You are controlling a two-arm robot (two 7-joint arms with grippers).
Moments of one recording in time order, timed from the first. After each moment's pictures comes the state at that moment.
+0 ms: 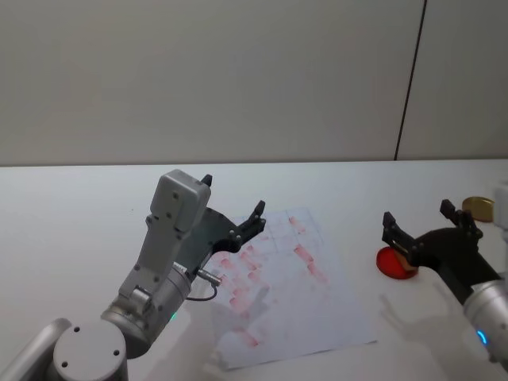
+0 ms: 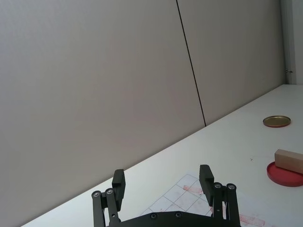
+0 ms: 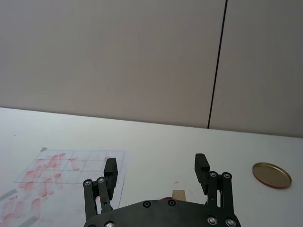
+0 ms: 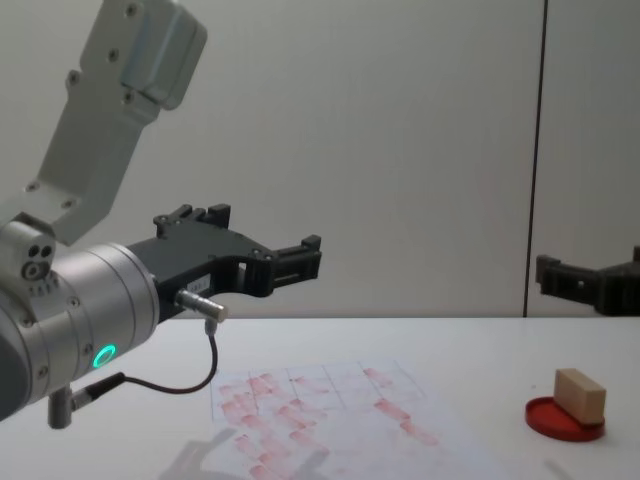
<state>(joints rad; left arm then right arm) -0.24 0.38 0.45 -1.63 -0.20 0.01 -0.01 0.03 0.27 -0.25 -1.76 0.25 0.15 -0.03</state>
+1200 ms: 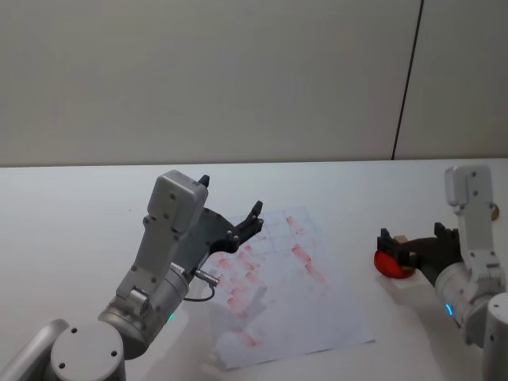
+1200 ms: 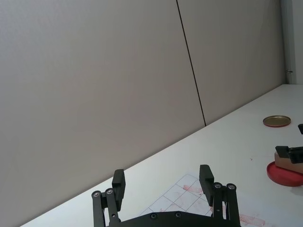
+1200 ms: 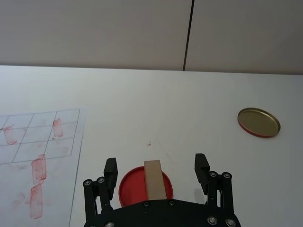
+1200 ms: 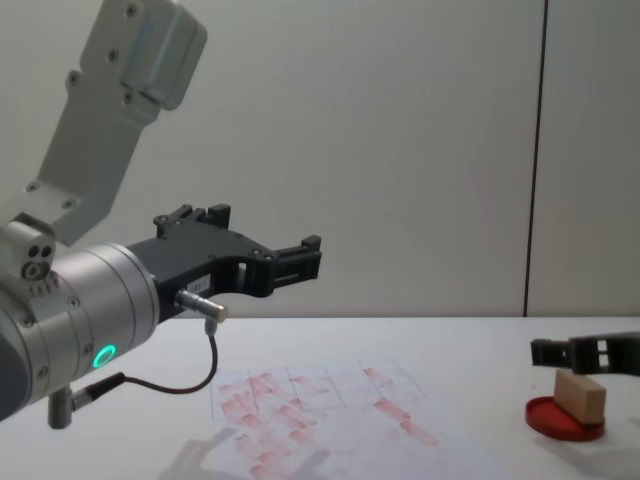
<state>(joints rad) -0.24 0.38 0.45 -1.63 -0.20 0.01 -0.01 0.21 0.14 -0.24 -1.54 0.20 0.44 -0.14</state>
